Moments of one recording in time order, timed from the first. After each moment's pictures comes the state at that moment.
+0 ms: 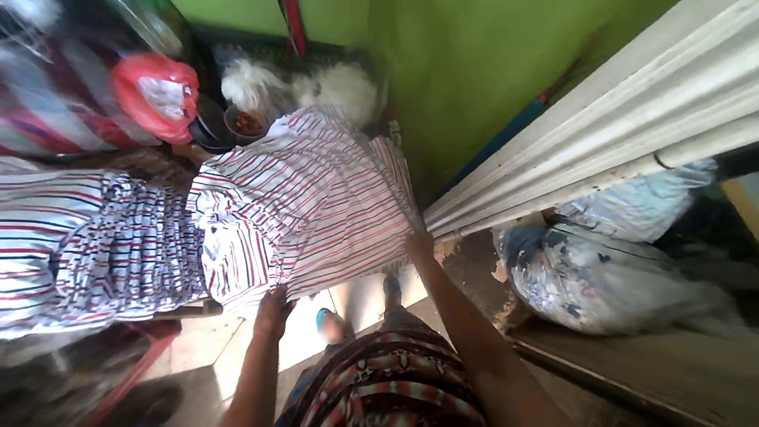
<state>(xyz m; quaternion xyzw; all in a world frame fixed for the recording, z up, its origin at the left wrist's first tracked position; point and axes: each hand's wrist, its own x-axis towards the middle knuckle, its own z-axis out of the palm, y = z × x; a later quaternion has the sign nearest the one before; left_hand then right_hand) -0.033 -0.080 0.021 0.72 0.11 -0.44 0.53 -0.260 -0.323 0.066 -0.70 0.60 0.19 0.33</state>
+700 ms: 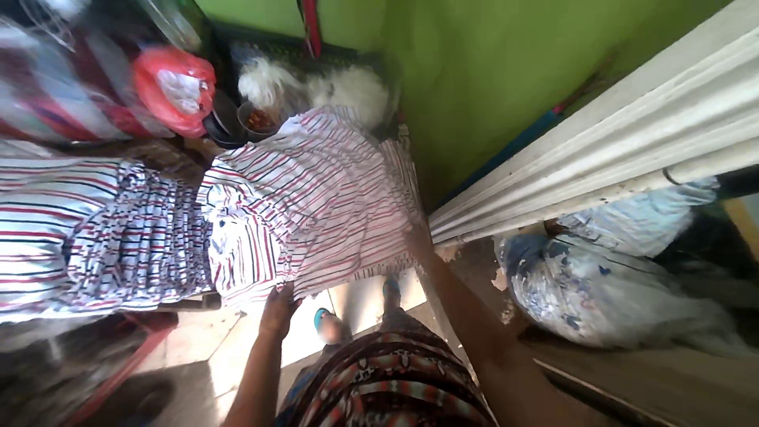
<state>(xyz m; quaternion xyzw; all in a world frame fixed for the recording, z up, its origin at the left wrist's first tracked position) -0.038 -0.075 0.025 0.72 0.07 -0.45 0.53 -0.244 -0.332 0.063 -0.65 0.61 0.04 0.46</state>
